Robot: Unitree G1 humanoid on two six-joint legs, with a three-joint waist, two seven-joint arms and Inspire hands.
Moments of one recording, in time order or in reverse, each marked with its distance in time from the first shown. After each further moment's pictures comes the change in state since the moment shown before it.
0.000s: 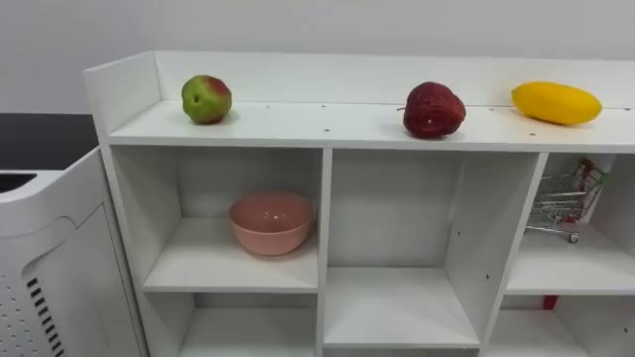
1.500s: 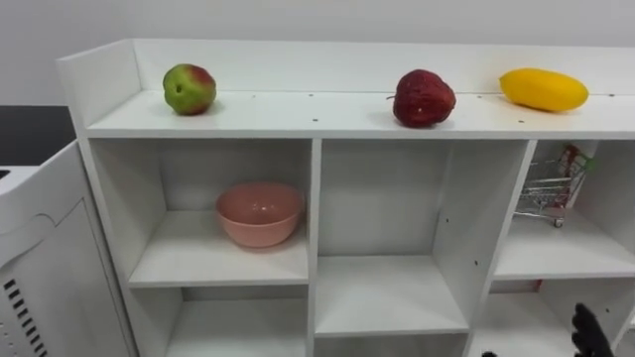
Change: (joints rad) left arm -0.008 0.021 0.015 0.036 -0.001 -0.183 0.079; right arm -0.066 0.009 -0.153 -1.207 0.364 -0.353 -0.394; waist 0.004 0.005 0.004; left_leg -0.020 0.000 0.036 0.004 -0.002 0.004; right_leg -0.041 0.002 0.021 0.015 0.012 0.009
